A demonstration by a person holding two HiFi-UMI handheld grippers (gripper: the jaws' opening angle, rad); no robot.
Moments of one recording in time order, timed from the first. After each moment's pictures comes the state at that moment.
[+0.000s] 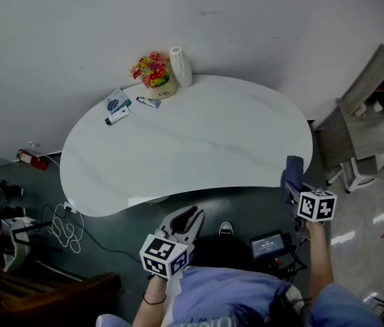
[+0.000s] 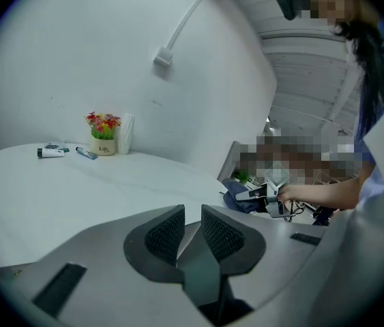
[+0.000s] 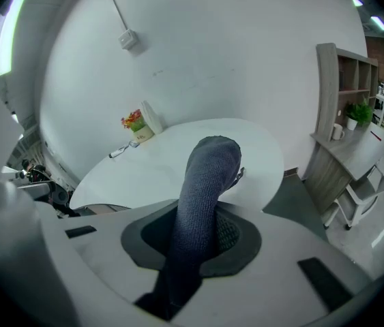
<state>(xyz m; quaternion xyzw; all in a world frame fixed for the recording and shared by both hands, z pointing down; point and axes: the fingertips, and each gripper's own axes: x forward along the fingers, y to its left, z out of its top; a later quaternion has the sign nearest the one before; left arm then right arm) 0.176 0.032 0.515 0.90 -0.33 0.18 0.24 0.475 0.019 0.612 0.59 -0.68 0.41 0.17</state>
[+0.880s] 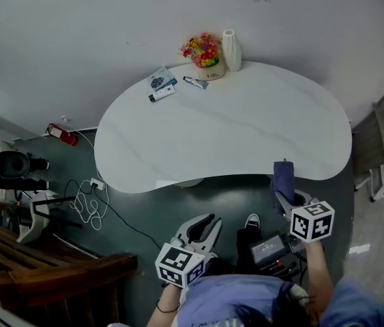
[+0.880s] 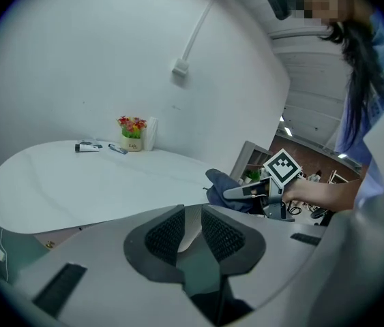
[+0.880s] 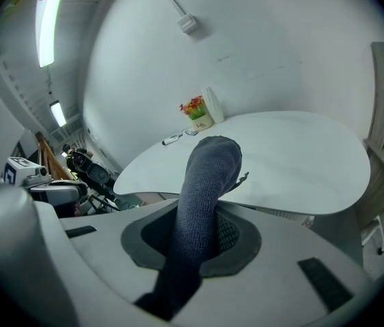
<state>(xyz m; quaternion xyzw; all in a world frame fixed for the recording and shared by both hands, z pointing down) 0.097 0.092 0.510 0.87 -0.39 0.19 0.25 0.277 0.038 0.579 0.46 -0.78 0.38 0.18</state>
